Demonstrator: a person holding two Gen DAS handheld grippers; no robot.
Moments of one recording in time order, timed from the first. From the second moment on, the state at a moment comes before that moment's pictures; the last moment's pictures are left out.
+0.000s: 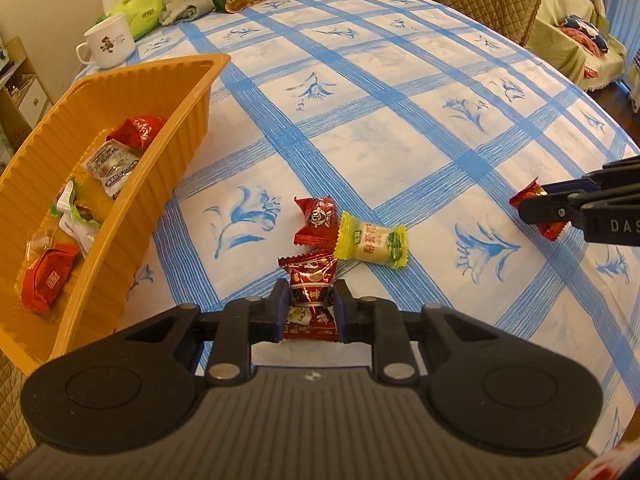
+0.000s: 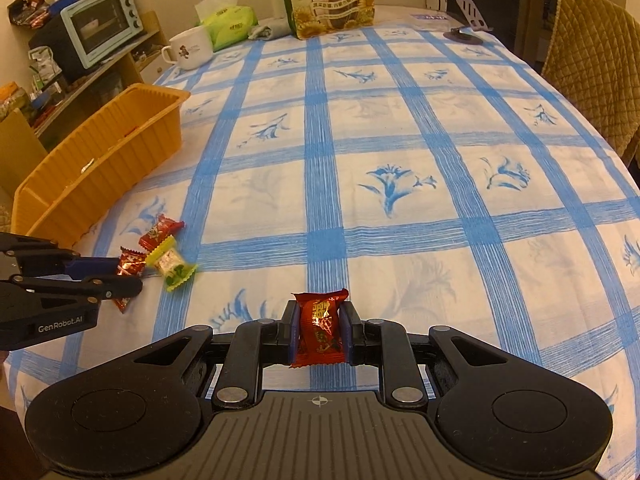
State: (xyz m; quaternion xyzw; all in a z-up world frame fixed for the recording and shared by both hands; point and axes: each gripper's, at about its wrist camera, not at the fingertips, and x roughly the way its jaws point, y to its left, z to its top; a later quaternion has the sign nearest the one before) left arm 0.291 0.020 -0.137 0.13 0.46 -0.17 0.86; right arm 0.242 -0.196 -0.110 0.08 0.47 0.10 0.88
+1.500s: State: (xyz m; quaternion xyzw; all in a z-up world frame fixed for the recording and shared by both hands) left arm 0.182 0.108 -0.024 0.01 0.38 -0.07 0.92; right arm 0.223 -0.127 -0.036 0.06 0.40 0.27 0.88
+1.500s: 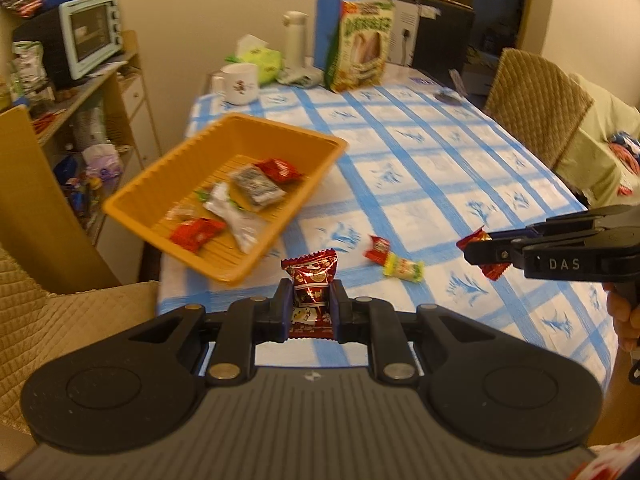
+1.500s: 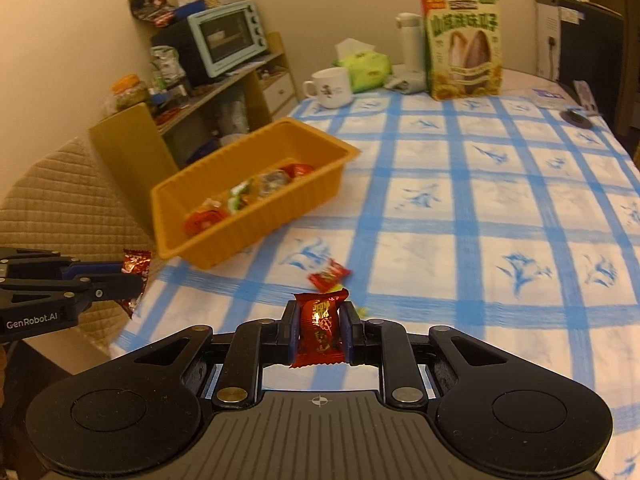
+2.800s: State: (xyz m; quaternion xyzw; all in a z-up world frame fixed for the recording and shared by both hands) left arm 0.389 0.186 -0.034 0.03 0.37 -0.07 0.92; right arm 0.410 -0.002 -0.031 0.07 0.37 0.28 0.88
